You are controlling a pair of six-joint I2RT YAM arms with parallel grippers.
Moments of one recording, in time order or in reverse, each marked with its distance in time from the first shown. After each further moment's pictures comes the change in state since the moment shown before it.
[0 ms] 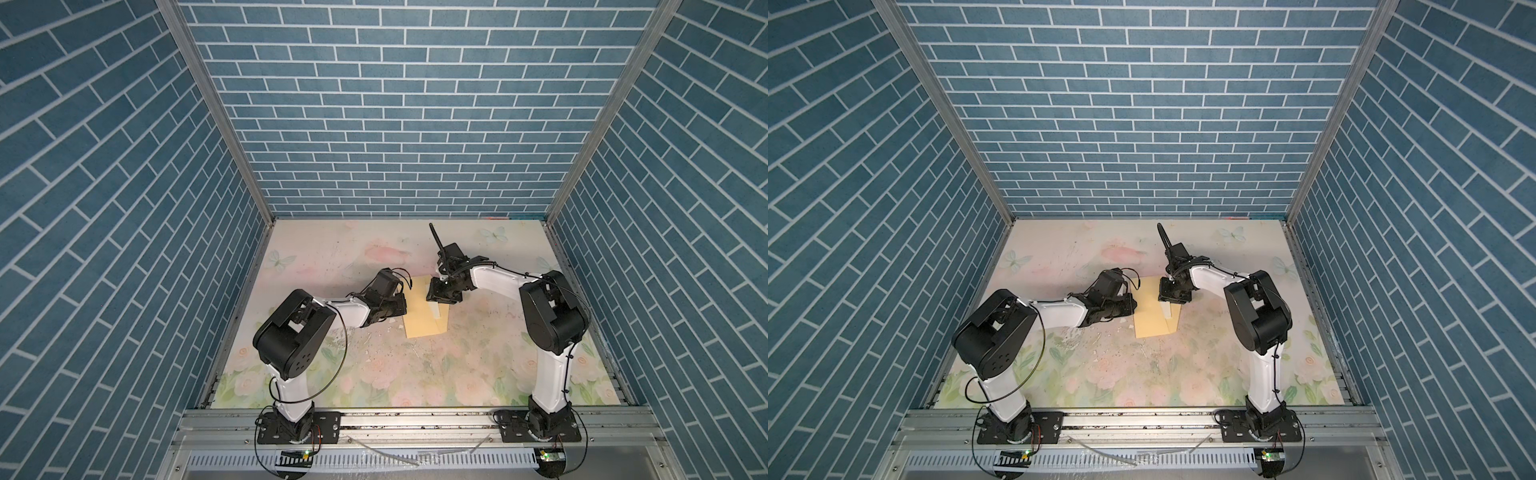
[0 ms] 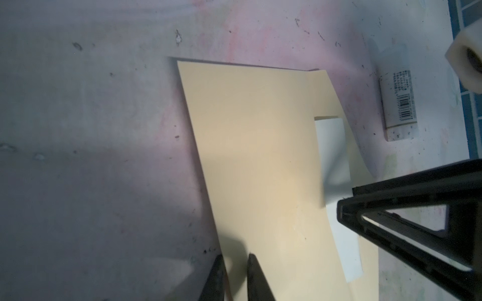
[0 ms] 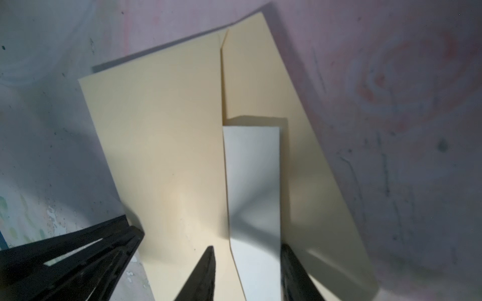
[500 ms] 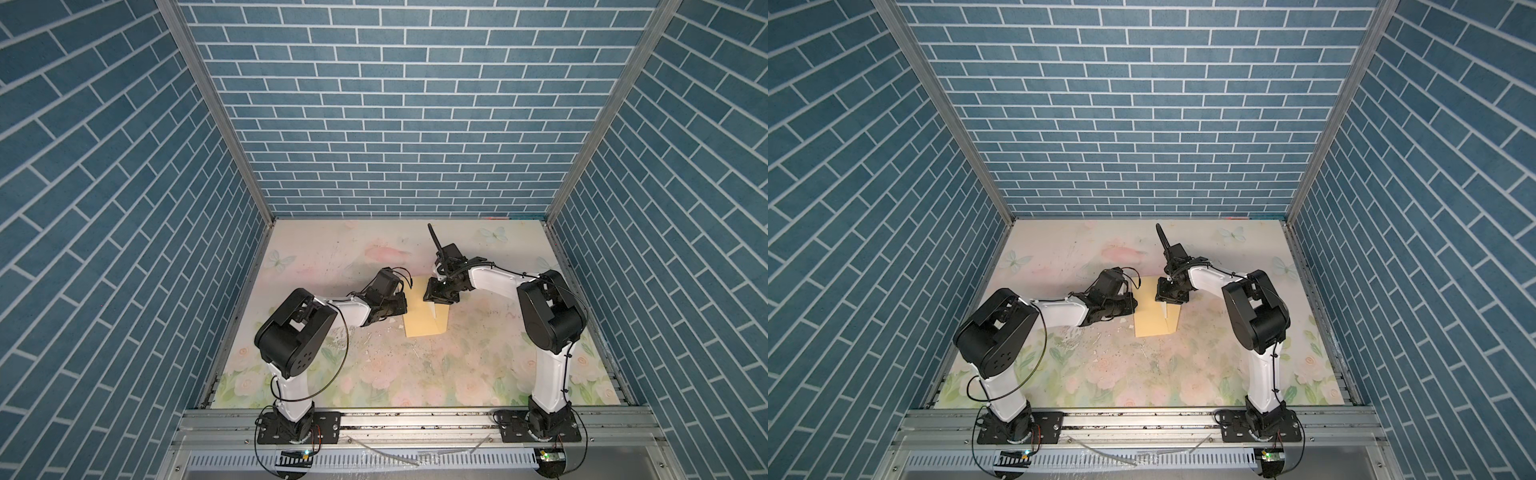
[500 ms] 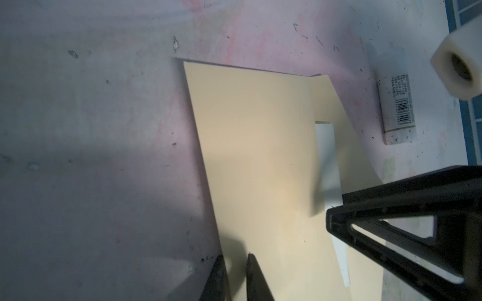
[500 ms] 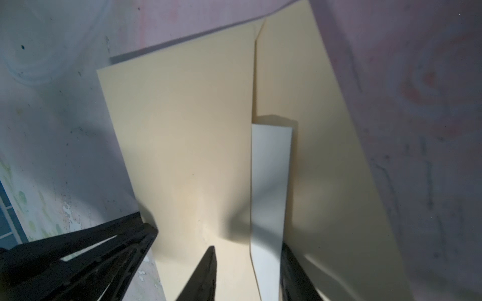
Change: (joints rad) left arm 0.002 0.011 0.010 0.007 0.003 0.000; right arm 0.011 0.016 0.002 0.029 -0.040 0.016
